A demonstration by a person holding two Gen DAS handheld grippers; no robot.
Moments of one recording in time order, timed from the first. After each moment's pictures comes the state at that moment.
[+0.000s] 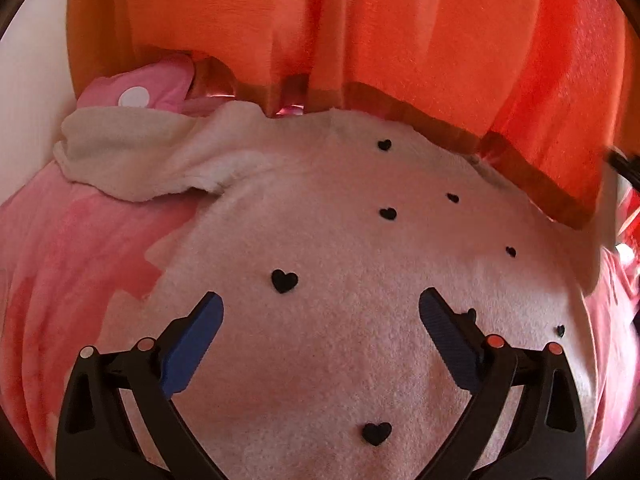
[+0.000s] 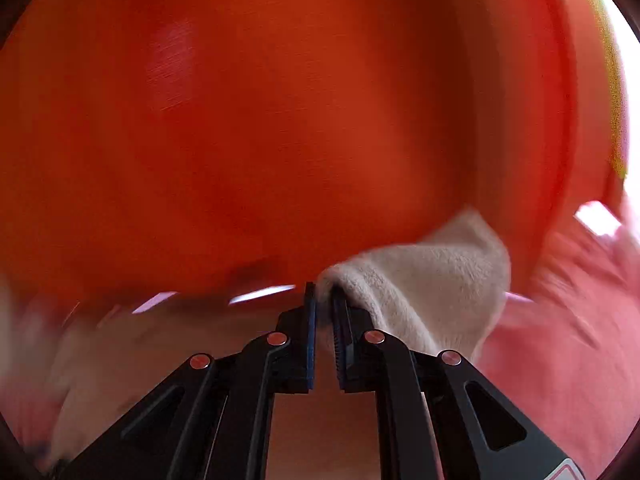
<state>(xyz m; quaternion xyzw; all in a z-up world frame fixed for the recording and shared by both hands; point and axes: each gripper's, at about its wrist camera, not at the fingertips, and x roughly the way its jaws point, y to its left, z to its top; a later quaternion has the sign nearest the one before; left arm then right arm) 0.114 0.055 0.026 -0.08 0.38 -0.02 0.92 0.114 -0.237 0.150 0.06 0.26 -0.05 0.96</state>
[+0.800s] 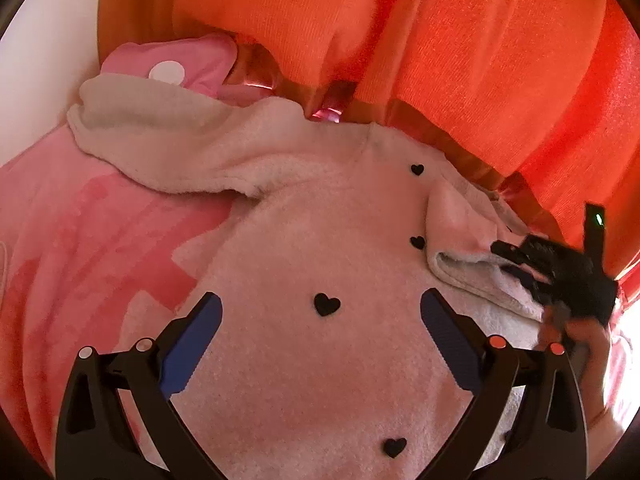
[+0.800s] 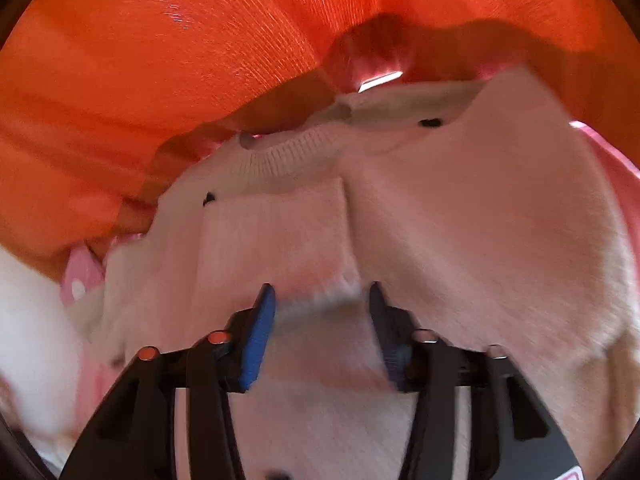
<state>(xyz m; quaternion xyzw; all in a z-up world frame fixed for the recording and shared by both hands) 0.132 0.104 0.034 -0.15 0.39 -0.01 0.91 0.199 -0.224 0.046 0.29 0.43 -0.03 0.85</state>
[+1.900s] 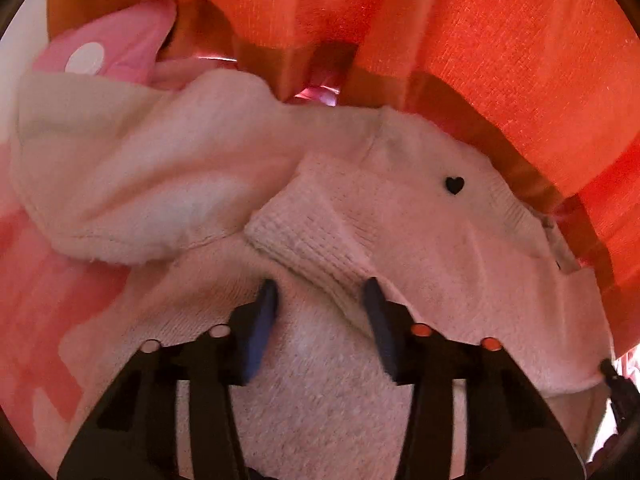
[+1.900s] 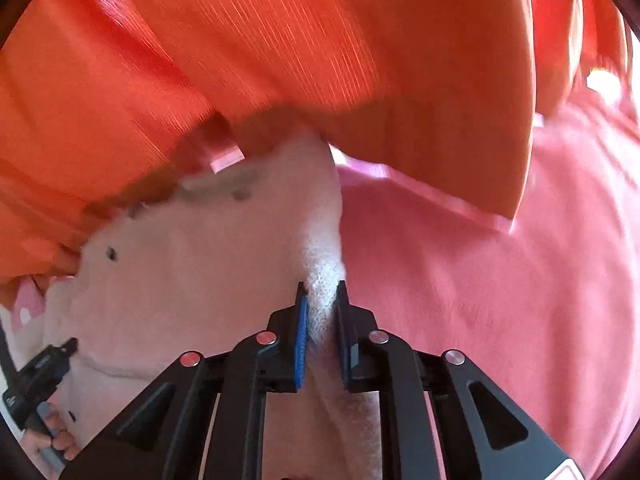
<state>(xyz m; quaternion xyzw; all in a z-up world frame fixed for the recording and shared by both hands) 0.257 0.065 -0.022 -0.15 0.43 0.02 0.89 0.082 -0.330 0.064 0.23 0.36 -0.18 0.89</state>
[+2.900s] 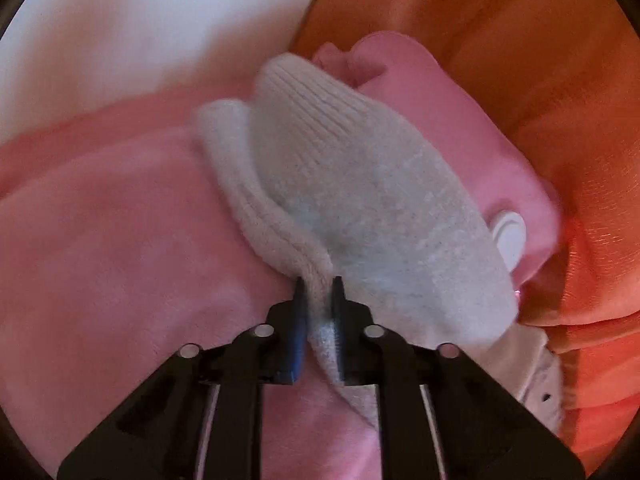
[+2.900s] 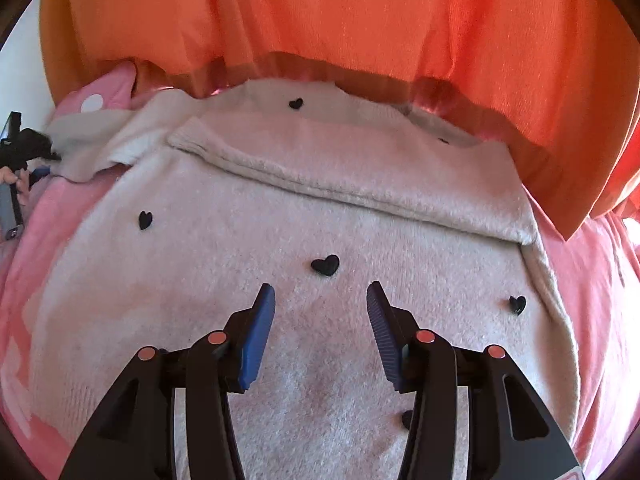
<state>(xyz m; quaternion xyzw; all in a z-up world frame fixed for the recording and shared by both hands) 0.259 0.411 -0.018 -0.35 0.37 0.16 0.84 0.016 -0.090 0.069 0.00 0.42 -0.06 0.90</state>
